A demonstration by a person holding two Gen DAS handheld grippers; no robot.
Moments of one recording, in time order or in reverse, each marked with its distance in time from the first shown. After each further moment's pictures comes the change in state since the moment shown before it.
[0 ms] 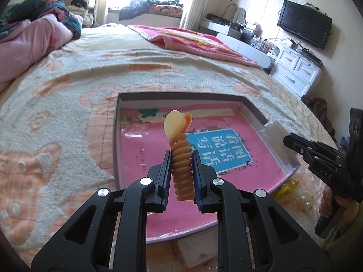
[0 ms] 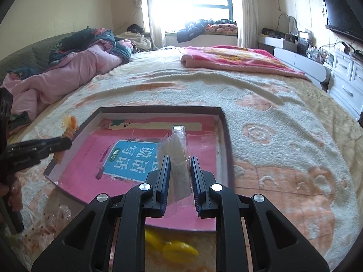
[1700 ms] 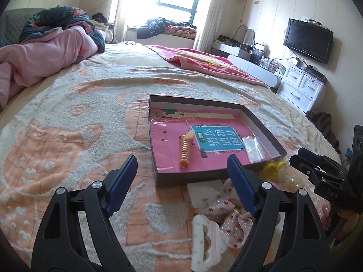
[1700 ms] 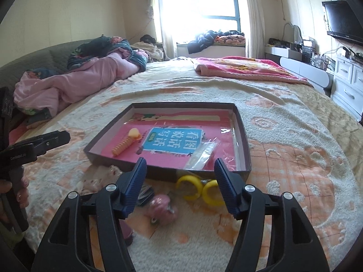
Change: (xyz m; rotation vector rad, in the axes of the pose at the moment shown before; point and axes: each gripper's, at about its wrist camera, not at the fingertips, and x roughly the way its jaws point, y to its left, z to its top) left arm -0.098 -0.001 -0.059 -0.038 -0.158 0.082; right arm -0.086 0.042 -0.056 -0.028 -0.091 0.060
